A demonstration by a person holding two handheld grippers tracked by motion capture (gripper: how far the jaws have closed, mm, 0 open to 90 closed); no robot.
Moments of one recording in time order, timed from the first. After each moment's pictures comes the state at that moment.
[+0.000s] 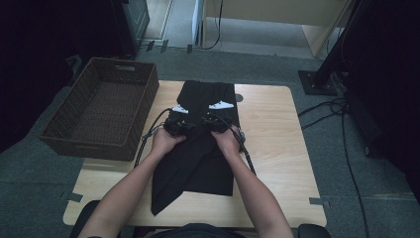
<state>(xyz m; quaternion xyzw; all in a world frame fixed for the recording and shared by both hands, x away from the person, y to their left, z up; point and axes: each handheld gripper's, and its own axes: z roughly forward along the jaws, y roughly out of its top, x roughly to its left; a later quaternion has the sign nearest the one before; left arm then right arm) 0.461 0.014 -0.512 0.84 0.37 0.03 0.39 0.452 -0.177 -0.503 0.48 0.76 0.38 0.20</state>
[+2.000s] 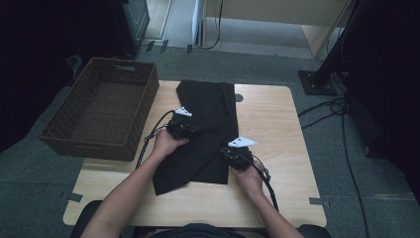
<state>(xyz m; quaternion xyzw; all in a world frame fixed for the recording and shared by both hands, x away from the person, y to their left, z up) 0.452 0.005 -0.511 0.85 0.34 0.01 0.39 0.322 -0.238 -0.520 0.45 0.79 0.39 0.16</state>
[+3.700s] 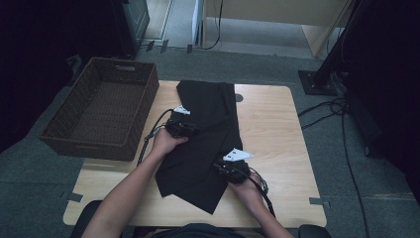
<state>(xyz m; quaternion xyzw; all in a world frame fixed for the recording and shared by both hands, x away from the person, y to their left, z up) 0.458 0.009 -0.511 0.85 0.35 0.02 0.40 0.281 -0.226 -0.519 0.41 0.81 0.39 0.14</state>
